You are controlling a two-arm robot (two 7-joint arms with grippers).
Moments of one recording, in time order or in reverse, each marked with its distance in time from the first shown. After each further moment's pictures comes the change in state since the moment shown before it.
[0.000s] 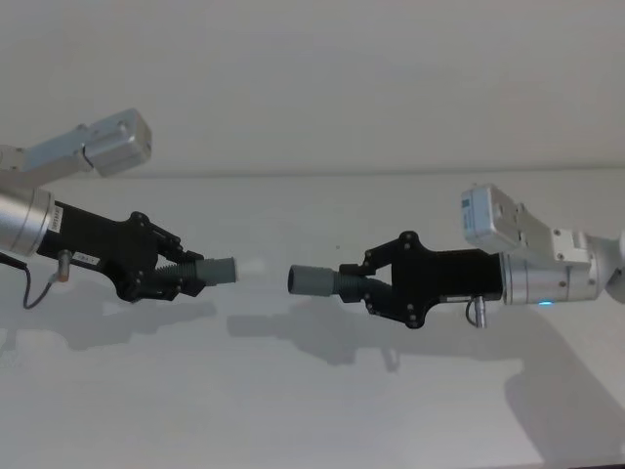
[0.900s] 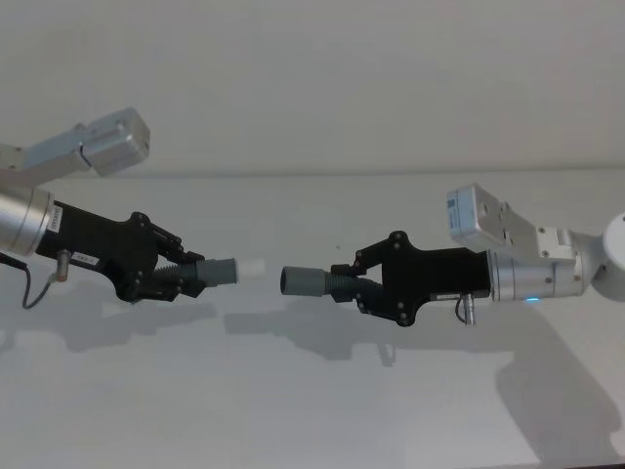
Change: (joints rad) left arm -0.006 0.001 0.007 0.009 -0.017 -0.010 -0.012; right arm 0.046 -0.031 -0.039 0.074 -0.003 -0.031 0.008
